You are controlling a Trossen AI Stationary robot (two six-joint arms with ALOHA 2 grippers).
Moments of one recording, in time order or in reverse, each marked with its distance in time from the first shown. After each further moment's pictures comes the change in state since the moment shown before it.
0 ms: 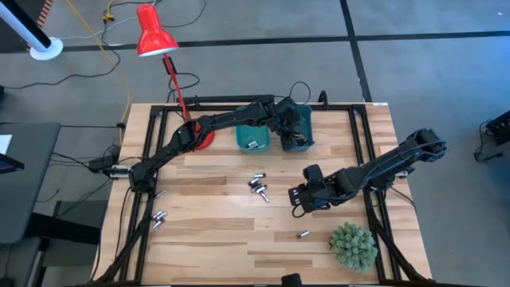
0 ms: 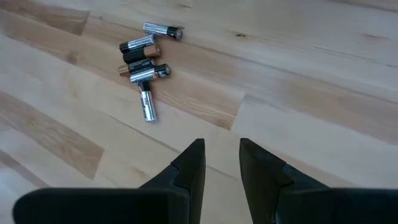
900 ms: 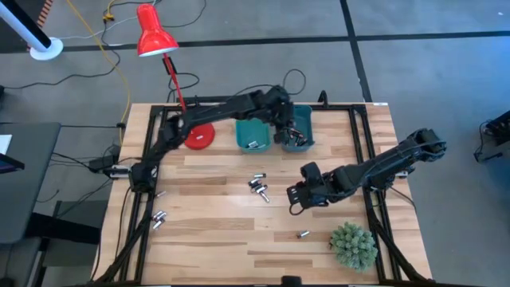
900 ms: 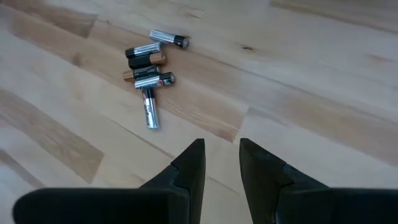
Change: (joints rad) left arm 0.010 -0.207 -0.140 0.049 -0.020 0.213; right arm -0.027 0.000 0.000 0.028 0.004 -0.087
